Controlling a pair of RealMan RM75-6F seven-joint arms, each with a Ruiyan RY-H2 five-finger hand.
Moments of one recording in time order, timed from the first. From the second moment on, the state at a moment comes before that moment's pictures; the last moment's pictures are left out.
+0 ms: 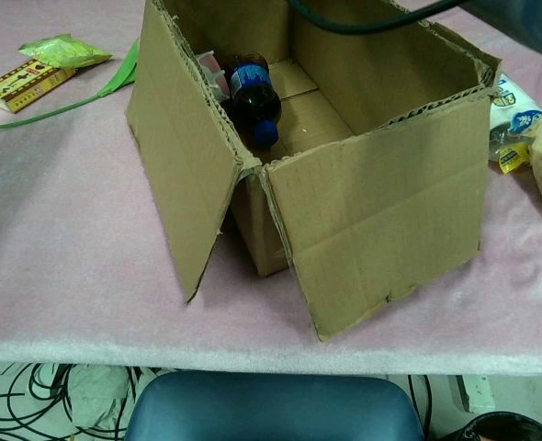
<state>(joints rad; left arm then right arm) -0.23 -1.14 -0.12 -1.63 1.36 1.39 -0.24 0.96 -1.65 0.49 -1.71 -0.93 1.08 -0.45</state>
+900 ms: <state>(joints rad) -0.23 -1.13 -0.13 -1.64 1.34 1.34 -0.25 1.33 -1.72 0.59 -1.05 -0.74 0.77 -0.42</state>
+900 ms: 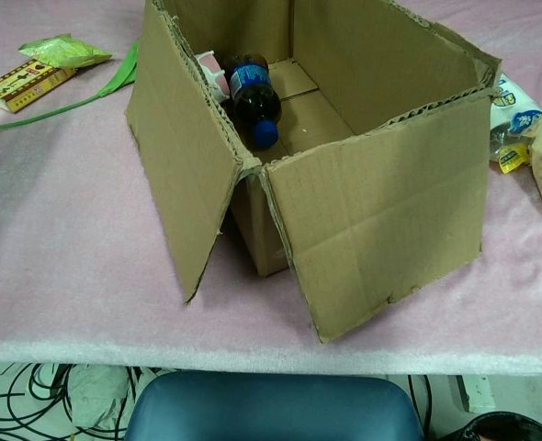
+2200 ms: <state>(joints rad) -0.21 -1.17 -0.07 -1.59 1.45 1.40 0.00 0.35 -1.08 -0.05 -1.91 -1.36 1.59 -0.31</state>
